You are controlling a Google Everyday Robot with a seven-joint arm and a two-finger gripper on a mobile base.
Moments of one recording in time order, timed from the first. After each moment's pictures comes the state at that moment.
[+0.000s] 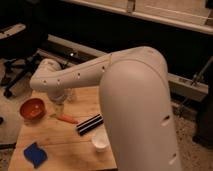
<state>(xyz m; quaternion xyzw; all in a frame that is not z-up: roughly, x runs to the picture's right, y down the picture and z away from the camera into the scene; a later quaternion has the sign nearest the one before) -0.226 0.075 0.758 -0.23 0.04 0.14 0.96</state>
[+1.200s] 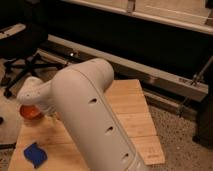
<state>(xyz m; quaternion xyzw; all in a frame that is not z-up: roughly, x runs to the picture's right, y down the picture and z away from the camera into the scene) -0.271 0.148 0.839 -0.27 0.16 0.13 0.94</state>
